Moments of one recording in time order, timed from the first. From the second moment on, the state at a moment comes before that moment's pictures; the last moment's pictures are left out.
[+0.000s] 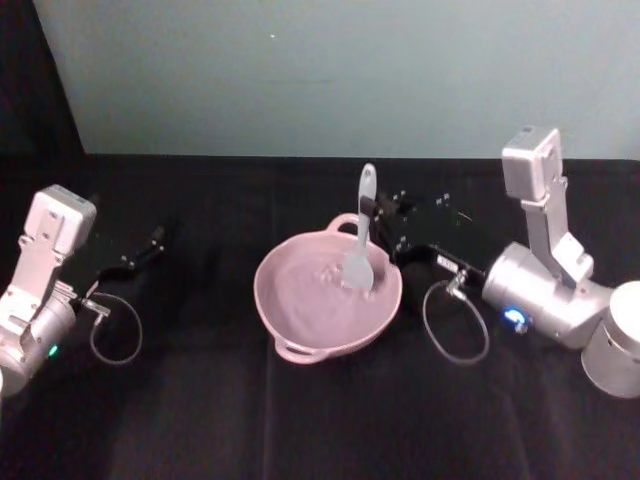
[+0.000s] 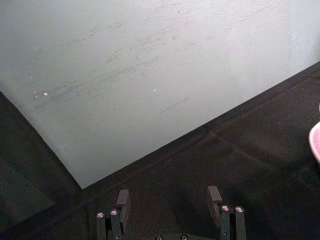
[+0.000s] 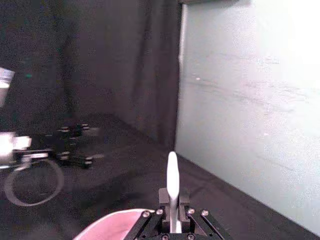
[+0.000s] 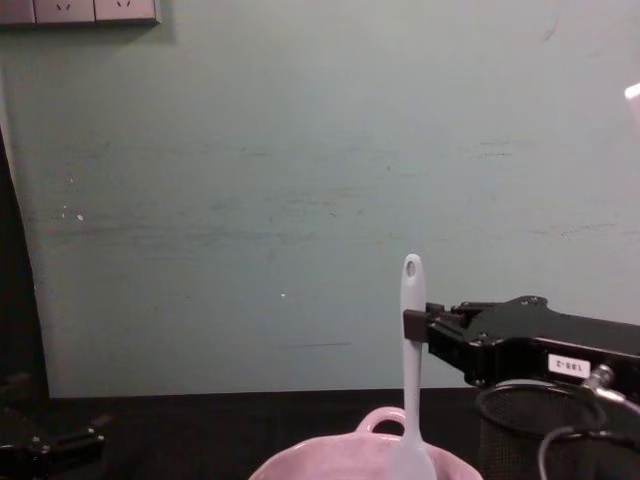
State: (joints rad) left arm -0.20 0.60 0.45 -1.41 -0.25 -0.12 0.03; right arm 0.30 0.42 -0.42 -1.49 0.37 -0.03 0.50
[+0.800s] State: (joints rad) left arm -0.20 0.60 0.45 -1.41 -0.25 -0.12 0.03; right arm 0.32 0.32 -0.50 -1.46 0.42 -0.01 0.46
